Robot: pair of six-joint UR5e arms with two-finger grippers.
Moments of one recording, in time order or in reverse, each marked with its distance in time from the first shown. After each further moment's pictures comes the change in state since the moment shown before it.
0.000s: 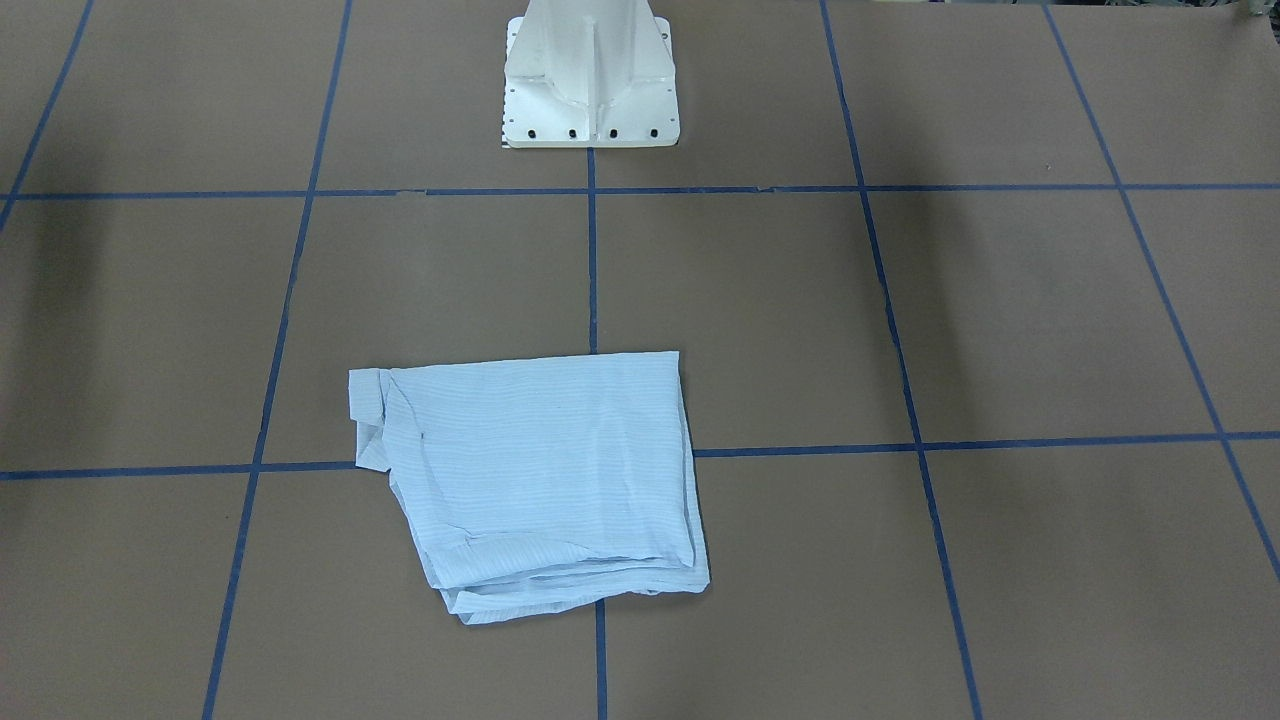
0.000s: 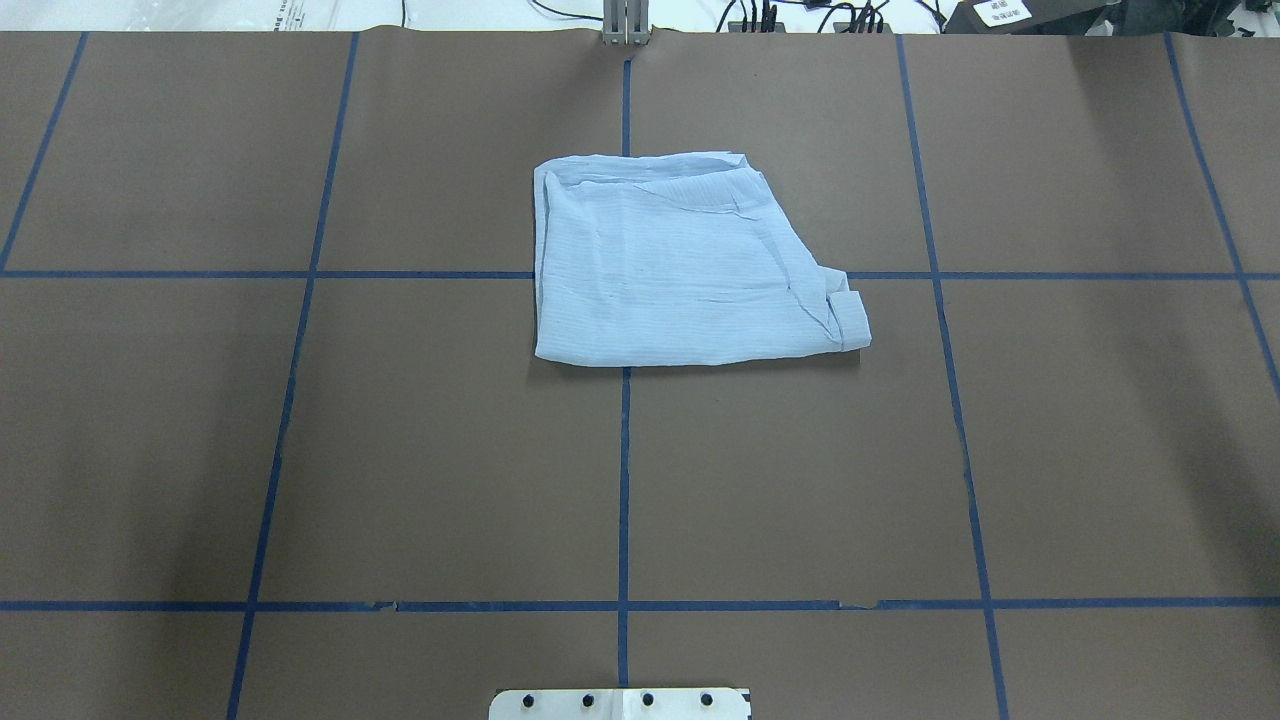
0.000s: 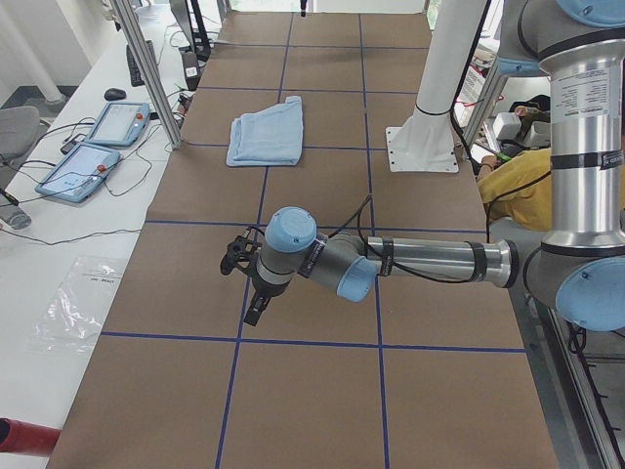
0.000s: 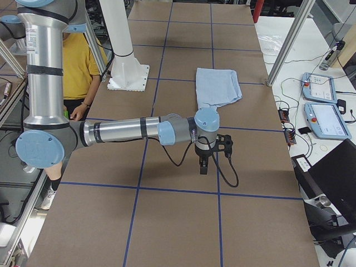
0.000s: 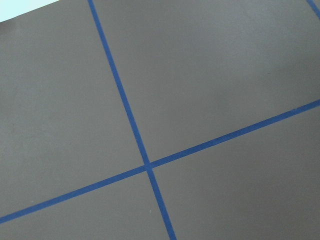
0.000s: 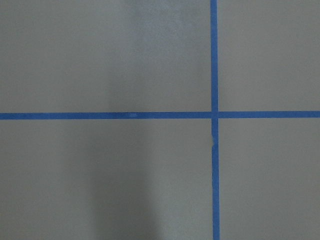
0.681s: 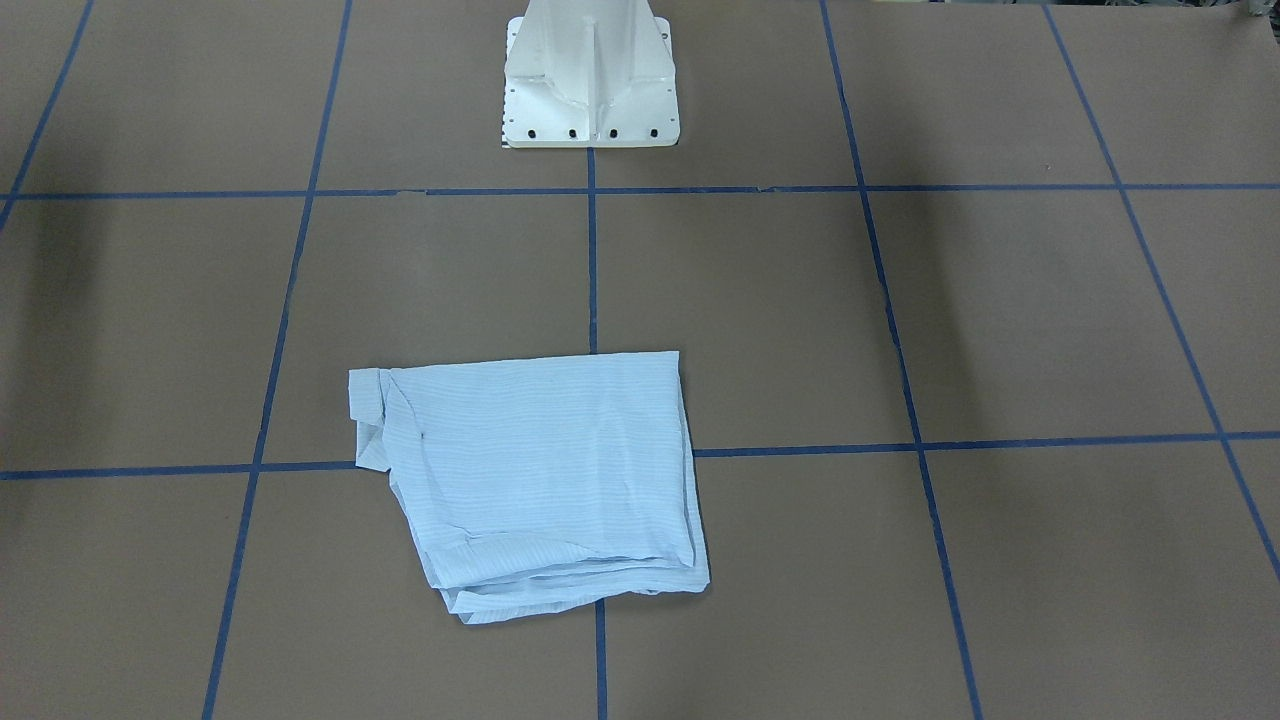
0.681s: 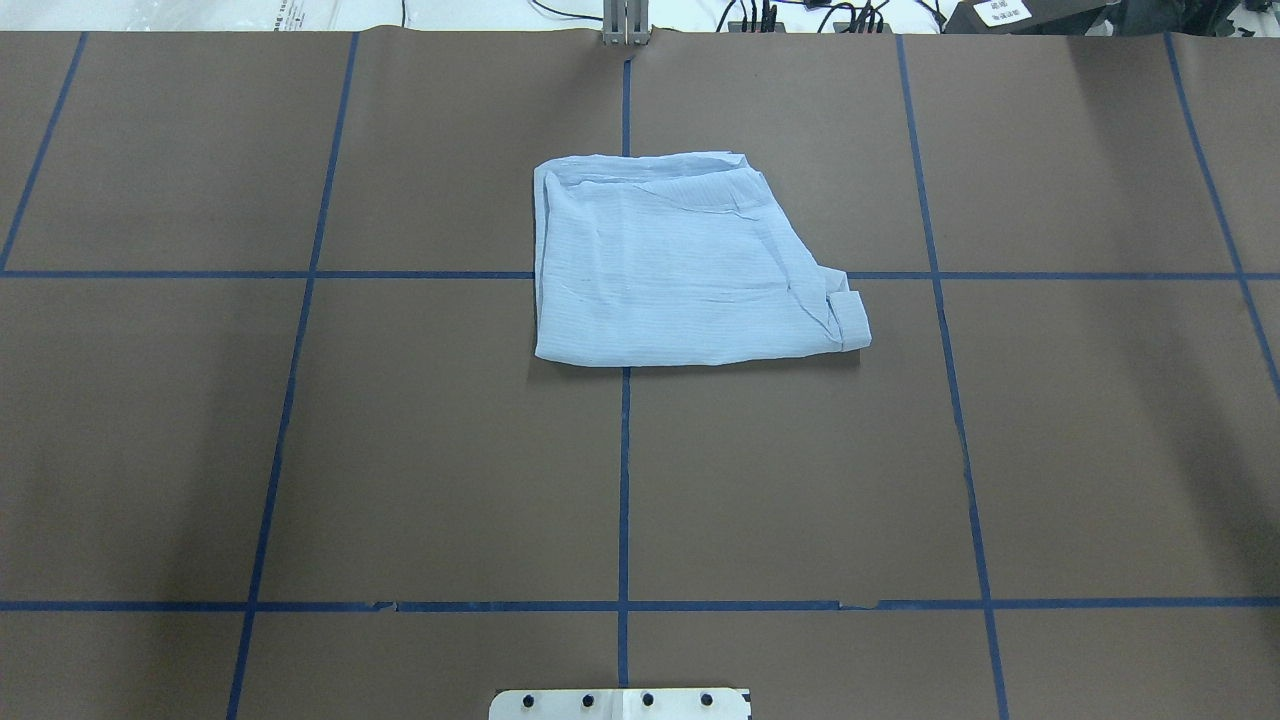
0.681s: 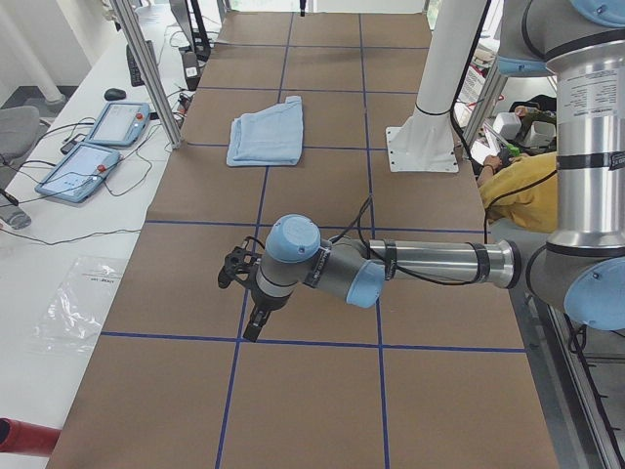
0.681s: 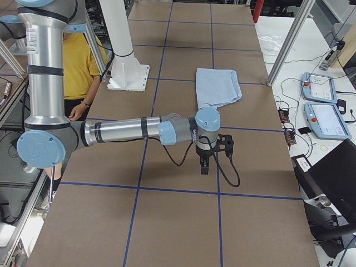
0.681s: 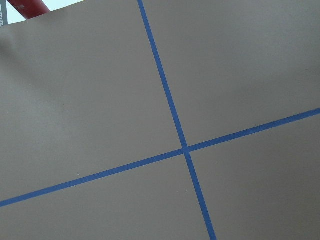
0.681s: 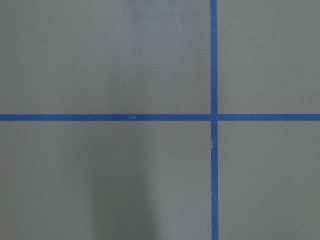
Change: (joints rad) left arm -0.054 -0.003 0.016 0.044 0.009 0.076; right arm 0.001 0.006 -0.005 0.001 -0.003 -0.005
